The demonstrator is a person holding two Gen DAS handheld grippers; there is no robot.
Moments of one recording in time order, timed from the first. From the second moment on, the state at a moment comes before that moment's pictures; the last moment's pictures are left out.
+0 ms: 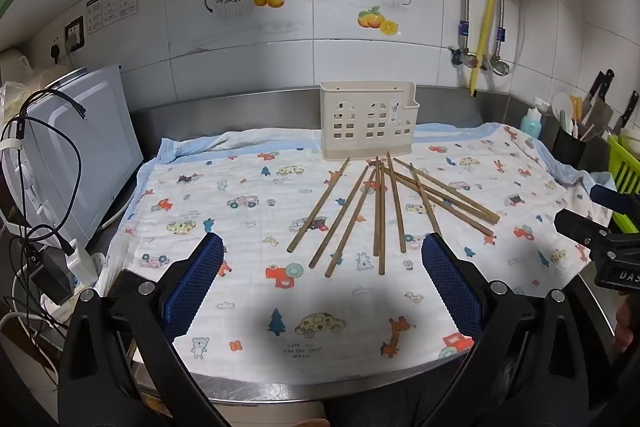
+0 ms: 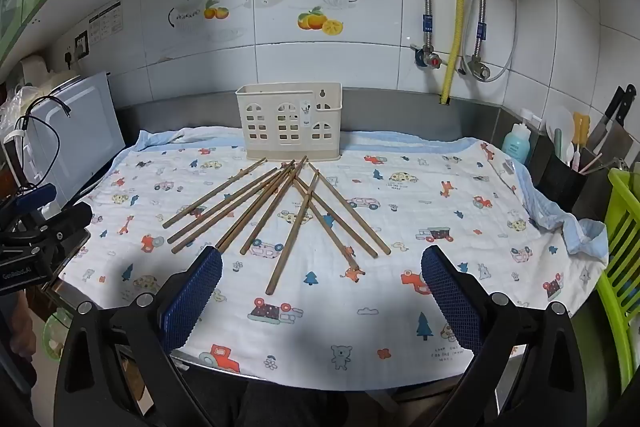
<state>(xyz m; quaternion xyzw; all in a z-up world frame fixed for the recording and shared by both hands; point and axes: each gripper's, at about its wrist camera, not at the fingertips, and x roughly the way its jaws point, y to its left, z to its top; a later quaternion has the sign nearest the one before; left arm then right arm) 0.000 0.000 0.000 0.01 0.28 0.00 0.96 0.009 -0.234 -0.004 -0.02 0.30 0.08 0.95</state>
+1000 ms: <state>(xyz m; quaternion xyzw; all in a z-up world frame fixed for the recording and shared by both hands) 0.002 0.007 -0.001 -0.01 0.28 0.00 0.96 0.009 -0.234 -0.006 -0.02 0.30 0.09 0.95</state>
